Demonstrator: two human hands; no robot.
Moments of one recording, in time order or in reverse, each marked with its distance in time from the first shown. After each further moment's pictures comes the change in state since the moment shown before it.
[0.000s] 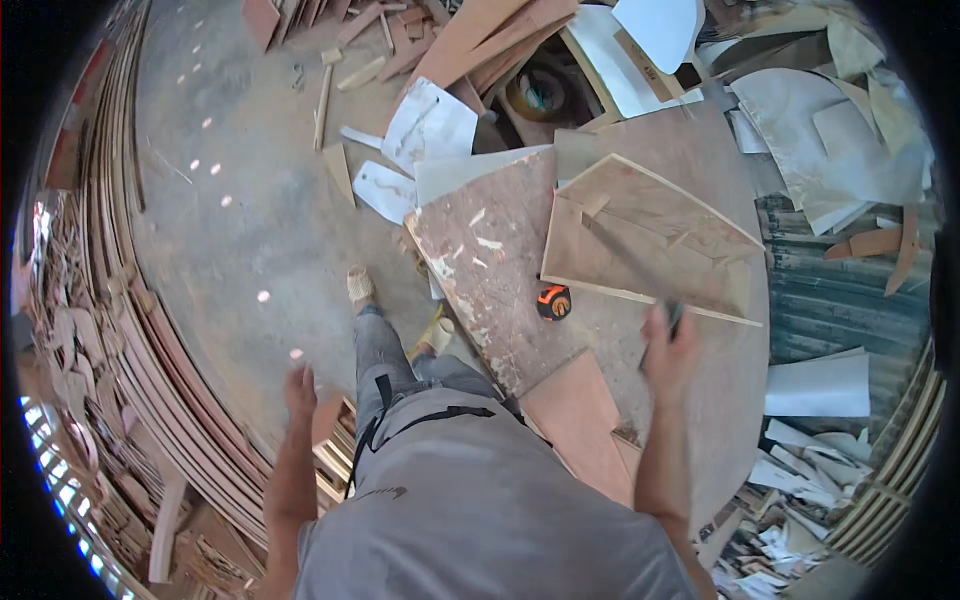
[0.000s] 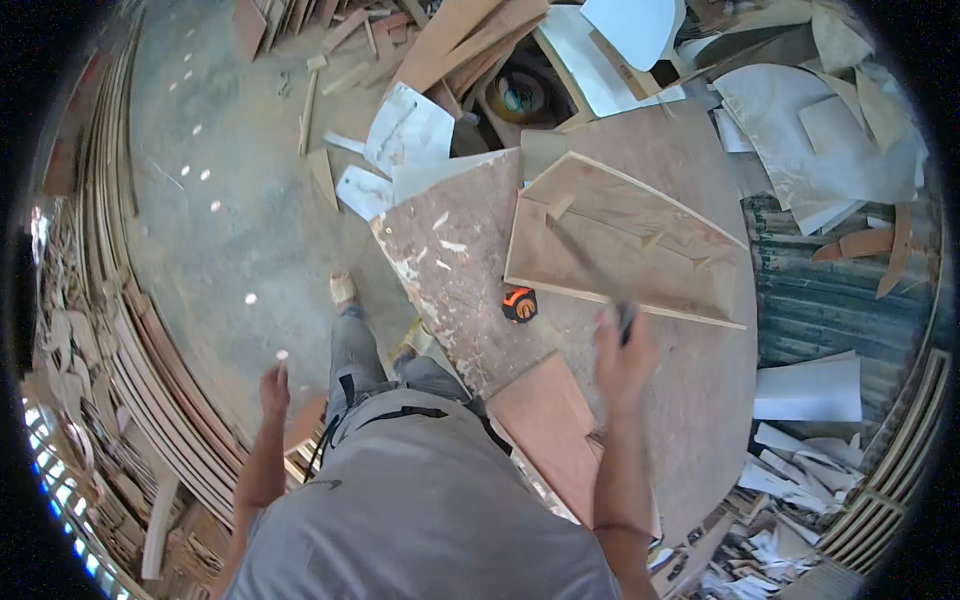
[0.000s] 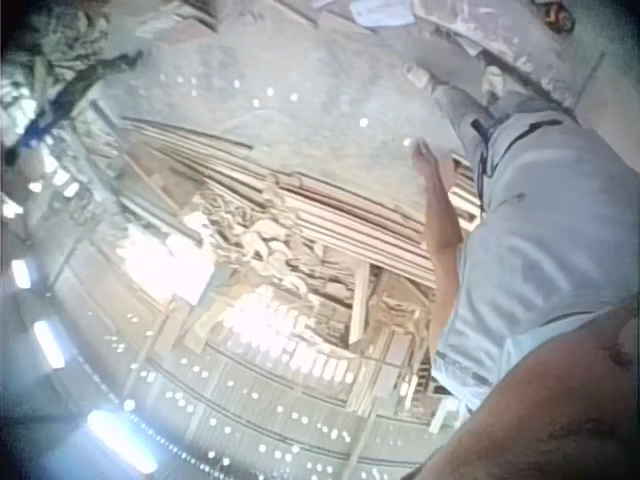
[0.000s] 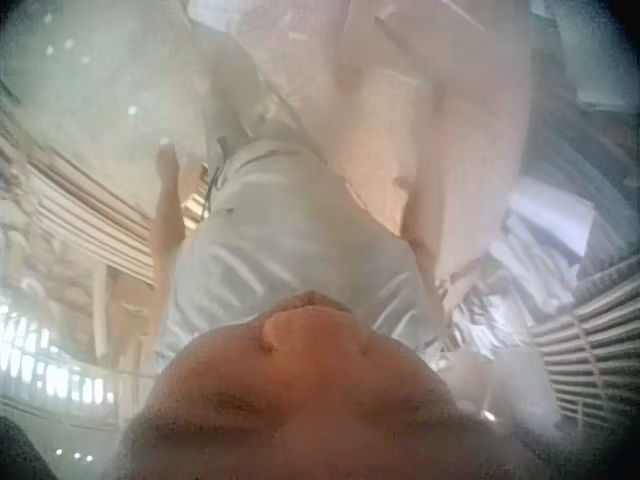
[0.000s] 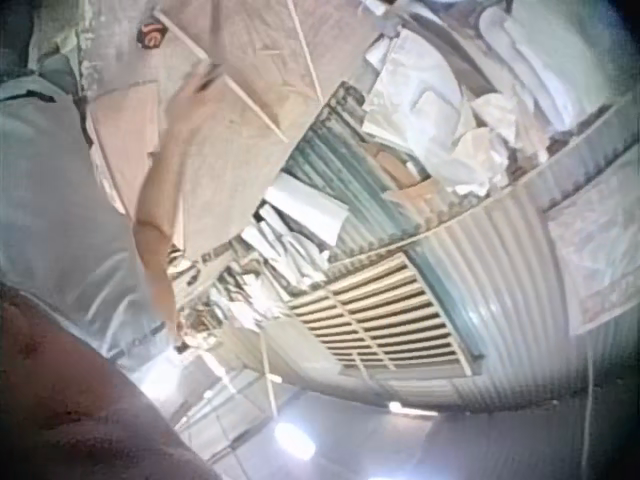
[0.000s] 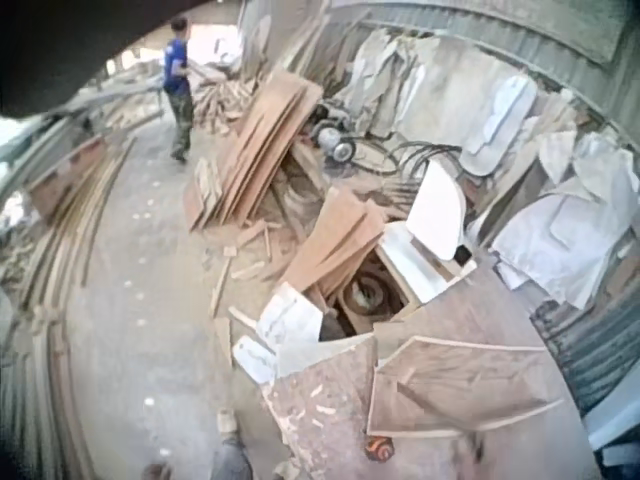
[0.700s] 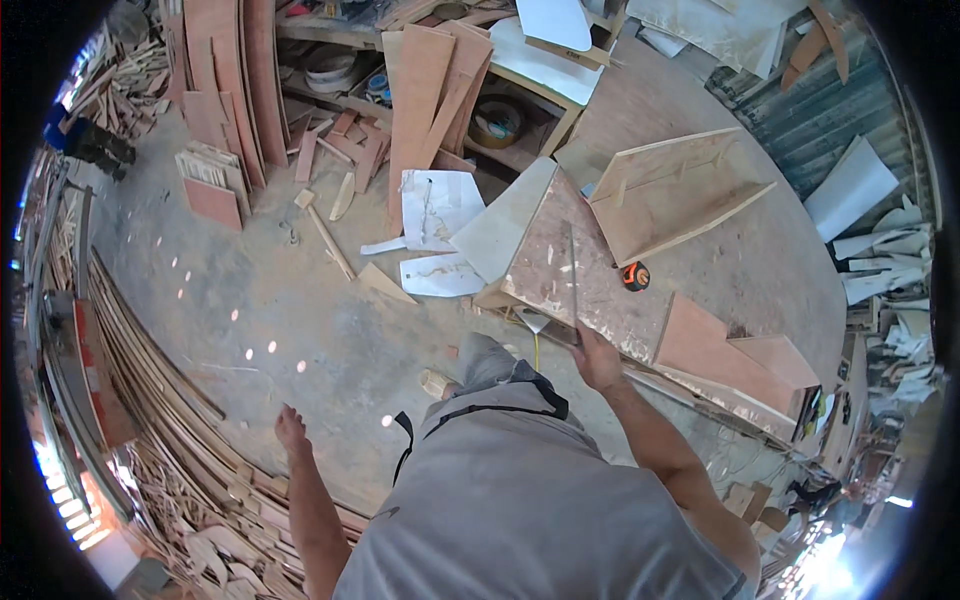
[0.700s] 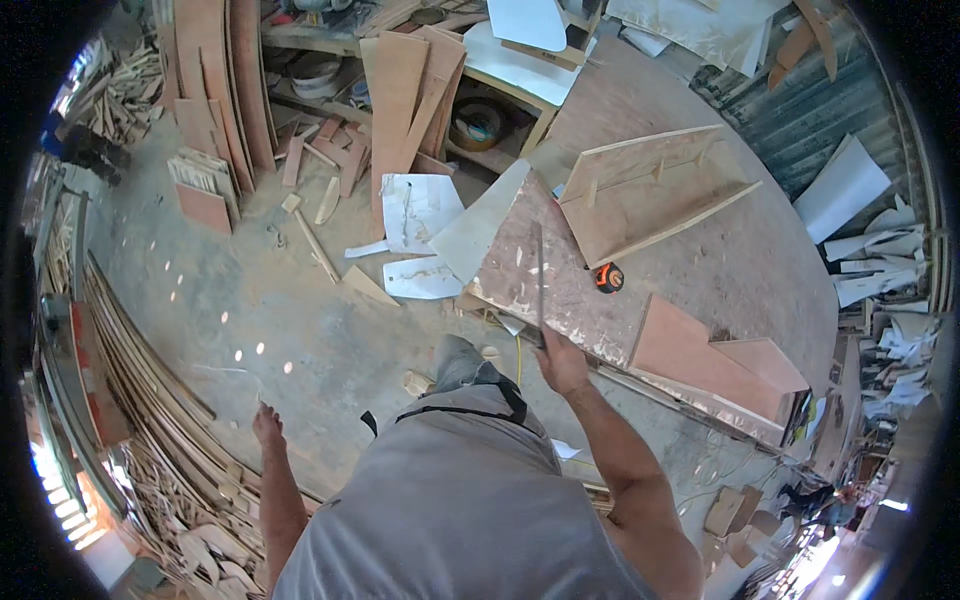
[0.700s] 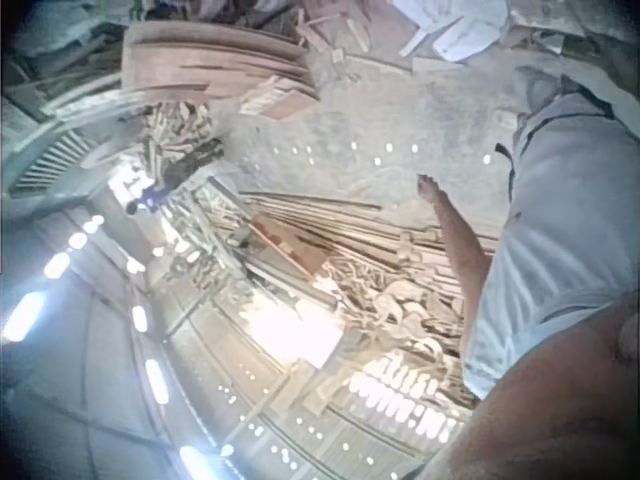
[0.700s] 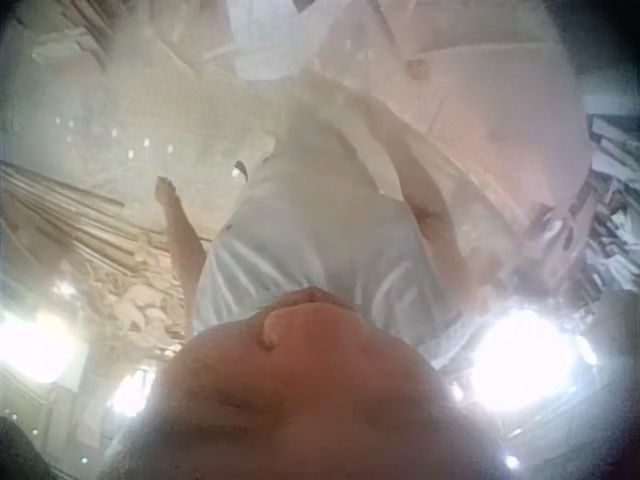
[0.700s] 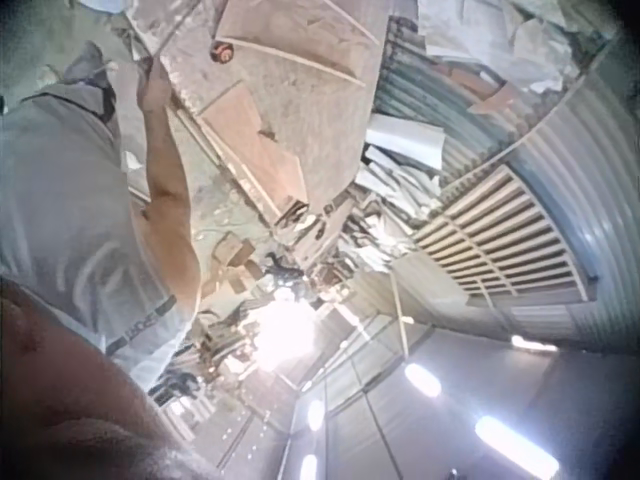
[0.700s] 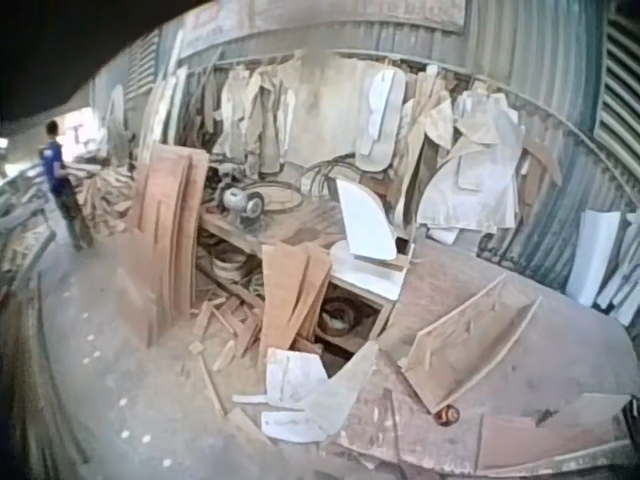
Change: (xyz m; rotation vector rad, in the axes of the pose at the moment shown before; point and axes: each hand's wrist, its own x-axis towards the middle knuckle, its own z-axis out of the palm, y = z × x) left_hand 0.432 -0.081 -0.275 -0.623 -0.003 -0.388; right_hand -0.126 -0.106 0.262 -0.155 -0.067 0.147
